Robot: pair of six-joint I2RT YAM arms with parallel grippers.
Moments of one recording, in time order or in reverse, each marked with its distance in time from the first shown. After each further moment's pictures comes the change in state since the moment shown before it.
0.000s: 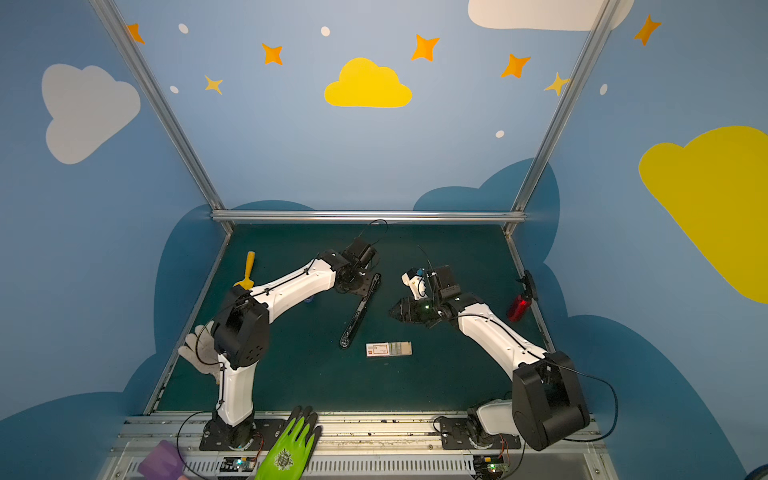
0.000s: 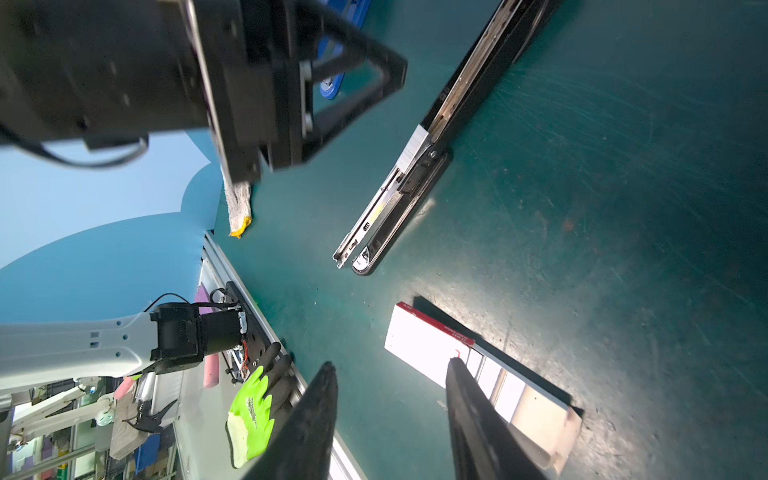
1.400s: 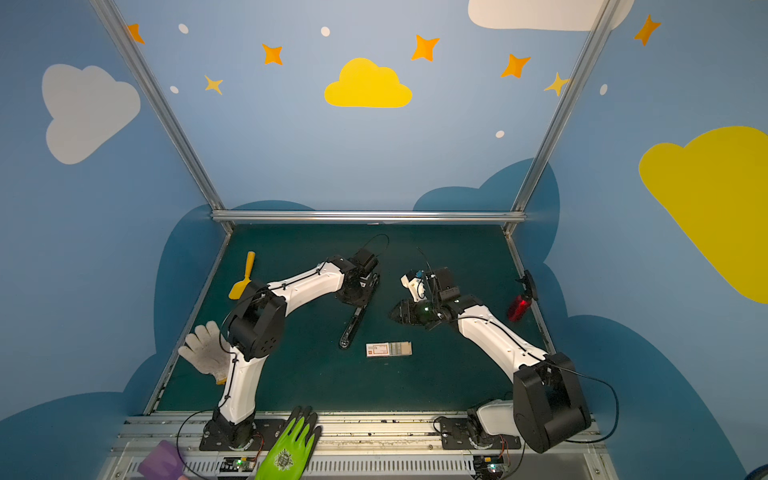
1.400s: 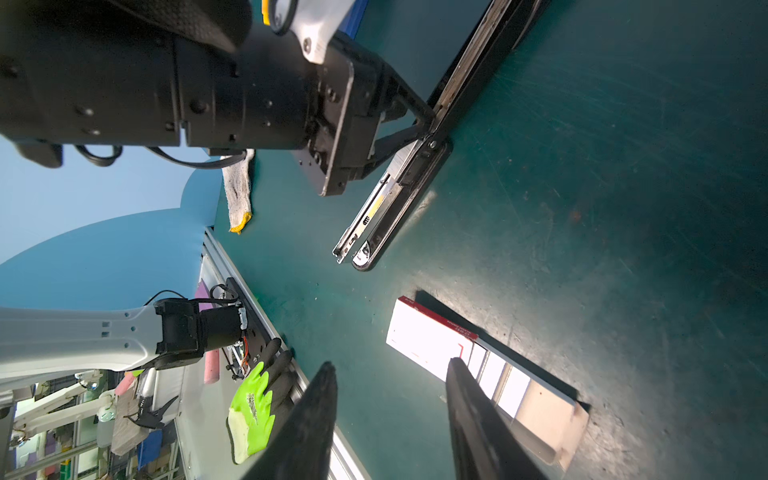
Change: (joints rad) left arm -0.004 0.092 -0.029 -0.065 0.046 -0.013; right arm 0.008 -0.009 -0.014 0.002 0.003 0.007
